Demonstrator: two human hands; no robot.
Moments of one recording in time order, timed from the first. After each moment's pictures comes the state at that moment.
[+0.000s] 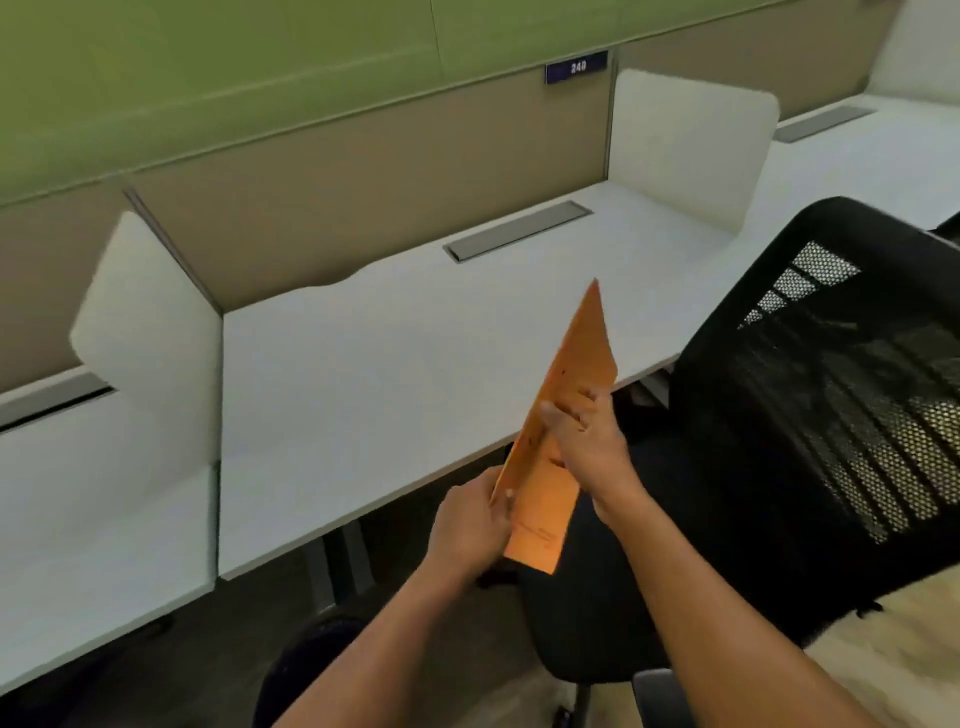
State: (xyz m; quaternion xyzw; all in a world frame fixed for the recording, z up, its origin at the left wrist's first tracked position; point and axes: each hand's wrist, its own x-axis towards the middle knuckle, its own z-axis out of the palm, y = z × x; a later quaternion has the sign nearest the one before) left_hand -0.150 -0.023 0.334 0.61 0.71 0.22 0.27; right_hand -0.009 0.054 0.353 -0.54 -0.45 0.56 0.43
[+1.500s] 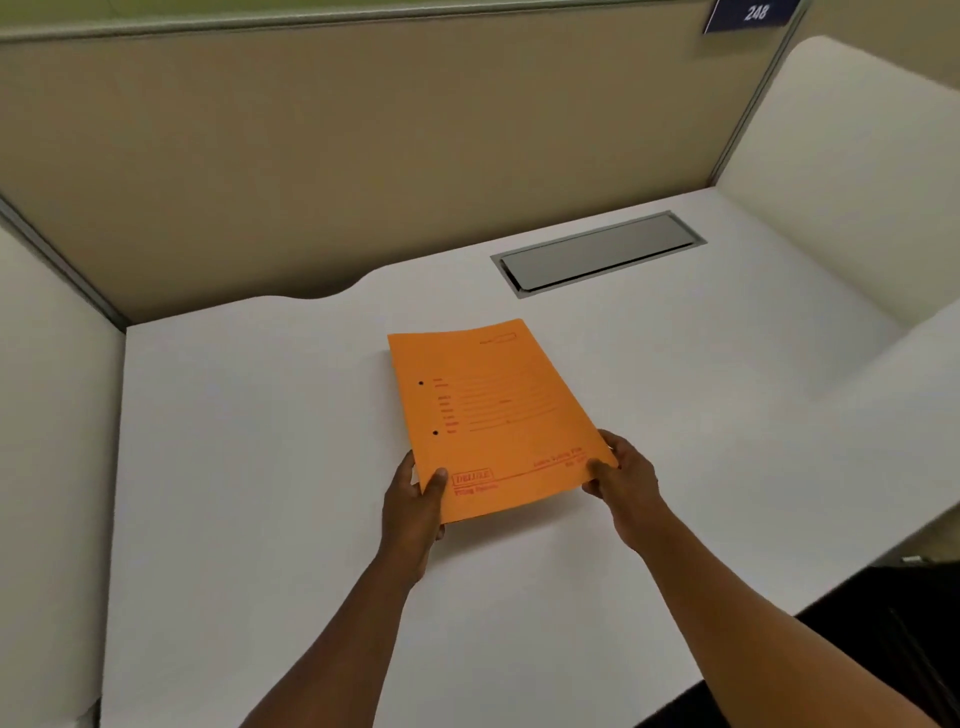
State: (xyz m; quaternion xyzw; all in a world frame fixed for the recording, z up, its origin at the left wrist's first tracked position) left_hand -0.454 0.364 0.199 0.24 0.68 0.48 0.50; right_hand -0.219 0.450 0.214 -0.66 -0.42 0.53 0.32
